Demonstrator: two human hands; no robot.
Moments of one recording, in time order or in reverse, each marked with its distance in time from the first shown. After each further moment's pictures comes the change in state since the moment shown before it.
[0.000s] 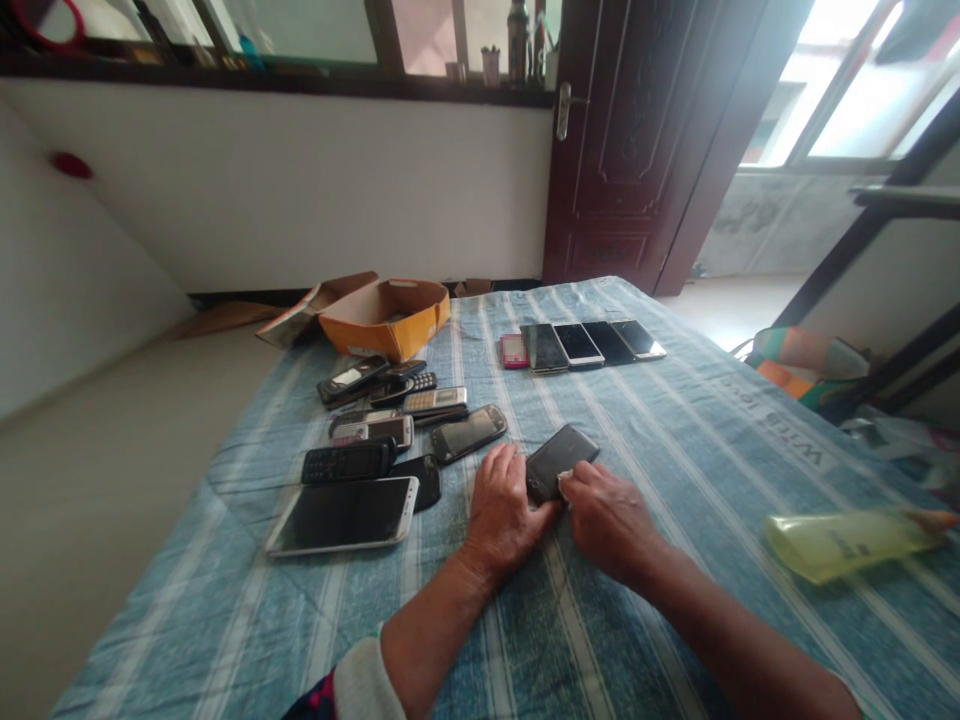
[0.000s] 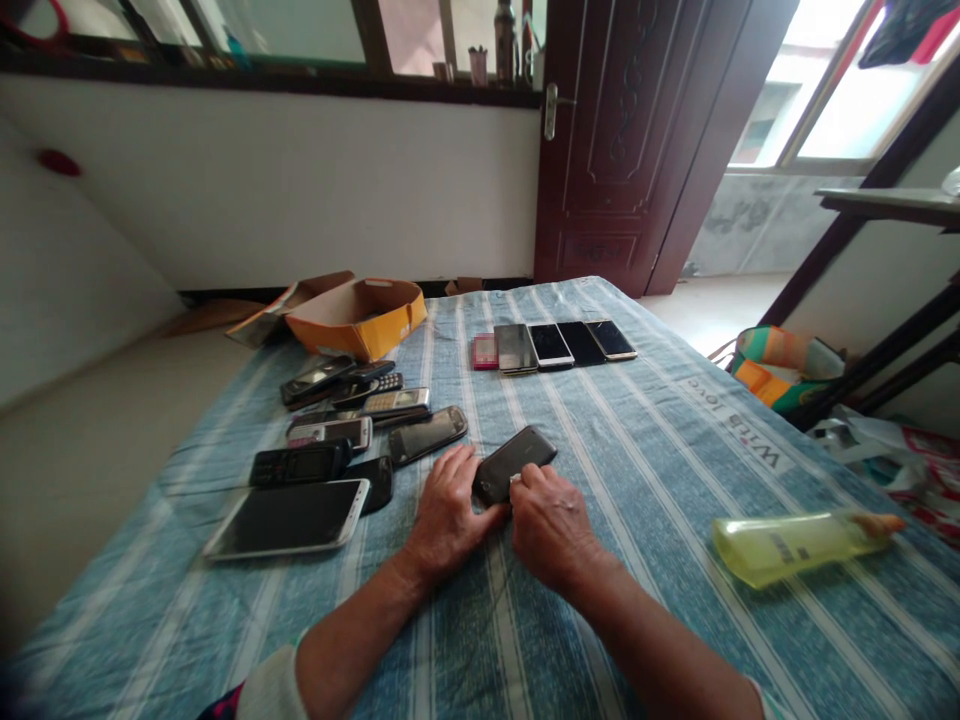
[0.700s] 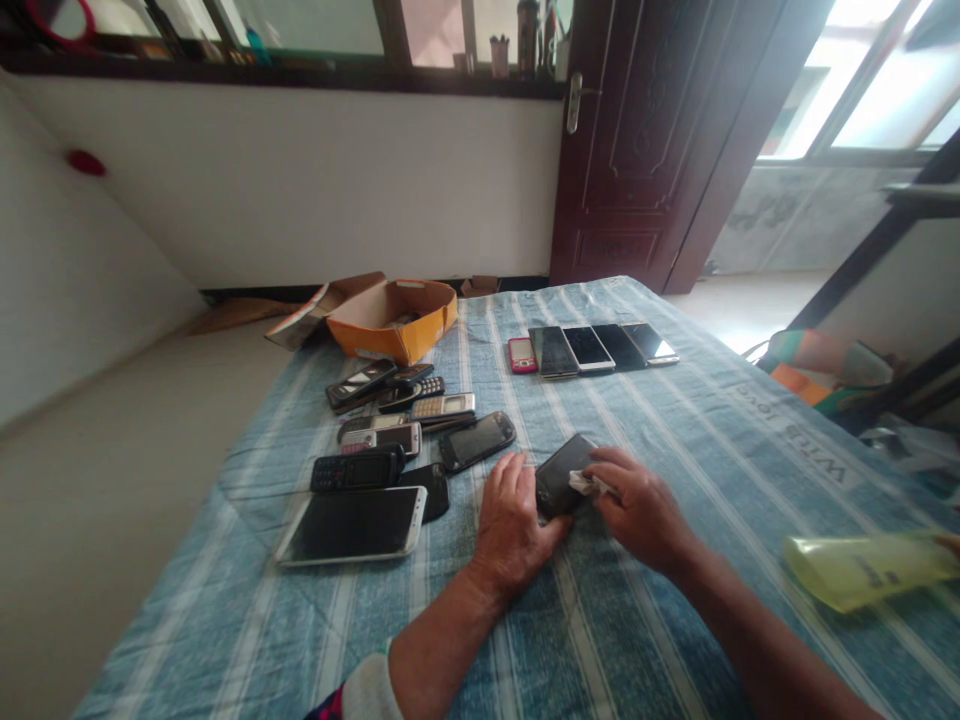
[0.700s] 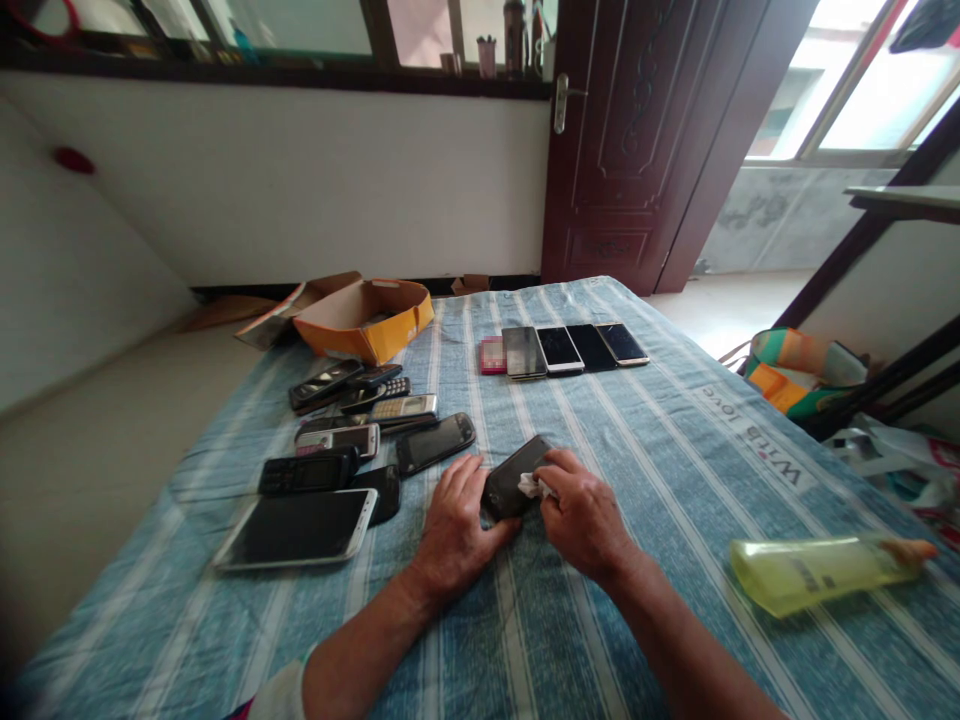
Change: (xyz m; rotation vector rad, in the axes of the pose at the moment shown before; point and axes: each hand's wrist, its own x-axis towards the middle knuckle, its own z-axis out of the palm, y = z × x) left_hand -0.003 0.002 -0.006 -0.037 -0.050 -0.018; right_hand 0.008 0.033 0.004 0.409 0.268 -0.032
